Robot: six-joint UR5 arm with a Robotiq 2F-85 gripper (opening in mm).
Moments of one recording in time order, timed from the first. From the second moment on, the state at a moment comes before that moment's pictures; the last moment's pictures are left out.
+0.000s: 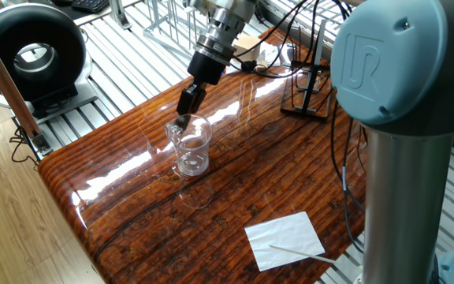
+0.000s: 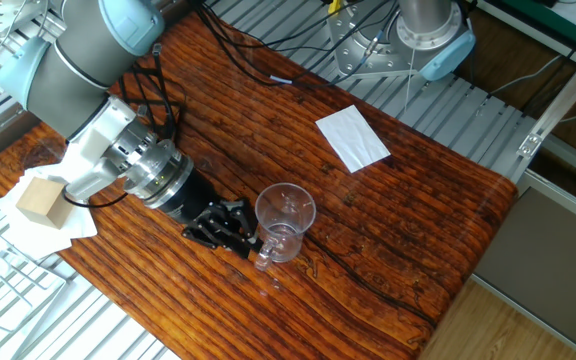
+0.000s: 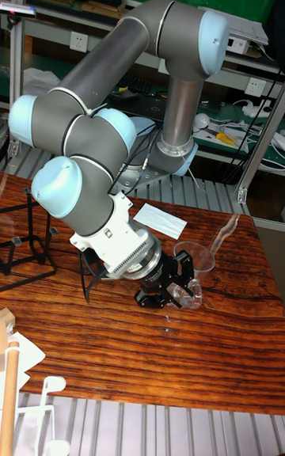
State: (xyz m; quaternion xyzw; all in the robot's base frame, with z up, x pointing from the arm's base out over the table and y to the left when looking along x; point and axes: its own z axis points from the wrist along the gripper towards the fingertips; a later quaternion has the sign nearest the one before) arm 0.594 0.133 0.068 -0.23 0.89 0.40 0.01
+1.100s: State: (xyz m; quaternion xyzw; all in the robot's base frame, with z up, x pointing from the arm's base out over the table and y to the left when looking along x) arm 0.603 0.124 0.057 -0.23 0.90 0.37 0.02
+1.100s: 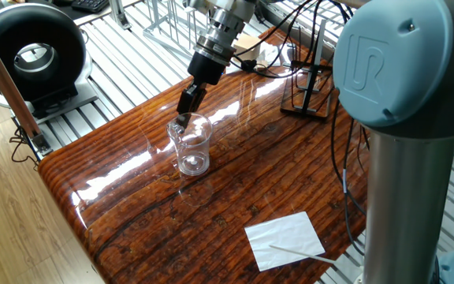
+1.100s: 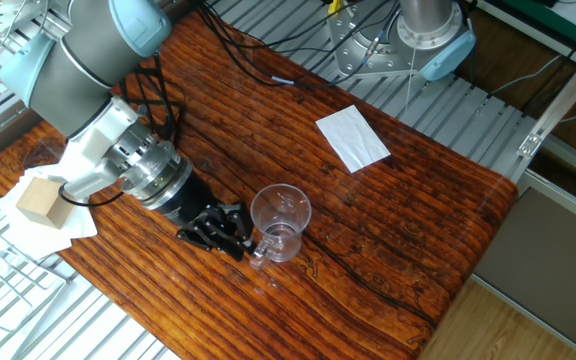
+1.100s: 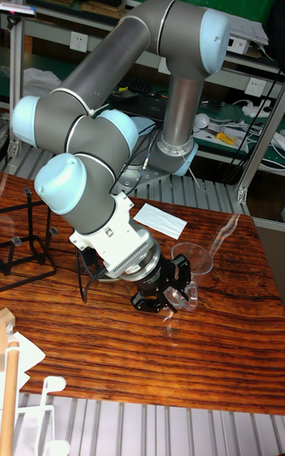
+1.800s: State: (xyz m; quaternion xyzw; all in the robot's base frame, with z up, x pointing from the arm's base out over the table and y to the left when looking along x) arm 0.603 0.124 0.055 -0.23 0.90 0.37 0.03
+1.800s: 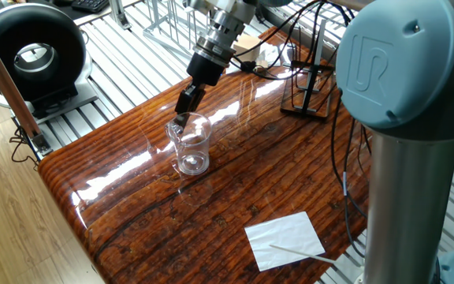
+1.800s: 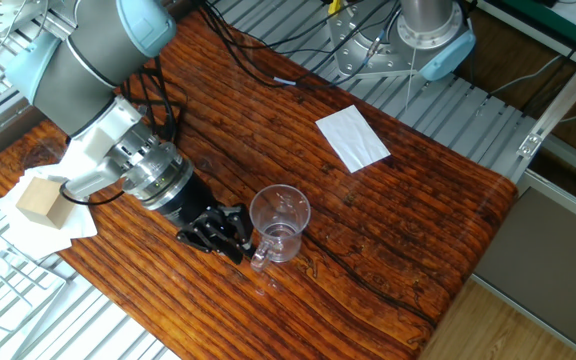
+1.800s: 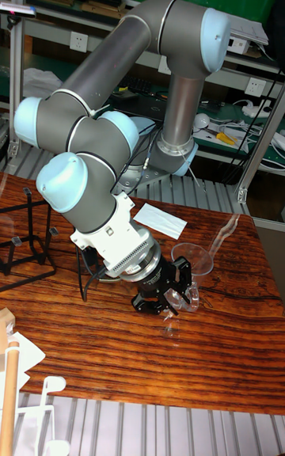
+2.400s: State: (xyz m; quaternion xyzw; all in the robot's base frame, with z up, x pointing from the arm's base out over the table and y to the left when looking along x) arm 0.591 0.121 0.057 -0.25 0.90 0.37 0.01
